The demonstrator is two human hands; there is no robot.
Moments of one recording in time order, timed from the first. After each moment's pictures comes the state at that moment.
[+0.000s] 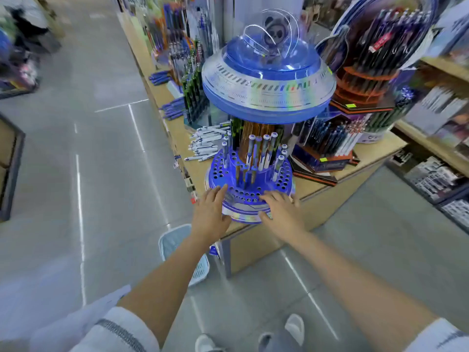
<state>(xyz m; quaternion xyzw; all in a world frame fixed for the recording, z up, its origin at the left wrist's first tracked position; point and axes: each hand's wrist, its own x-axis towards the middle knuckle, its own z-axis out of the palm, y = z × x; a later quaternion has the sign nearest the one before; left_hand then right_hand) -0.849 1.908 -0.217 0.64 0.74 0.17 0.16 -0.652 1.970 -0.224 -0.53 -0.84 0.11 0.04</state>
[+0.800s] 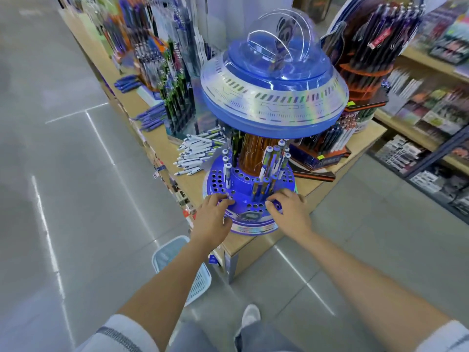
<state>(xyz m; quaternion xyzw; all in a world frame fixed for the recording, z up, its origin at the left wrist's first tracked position) -0.892 1.949 -0.224 0.72 0.65 0.18 0.18 -0.676 1.986 -0.218 -0.63 -0.74 0.16 0.16</state>
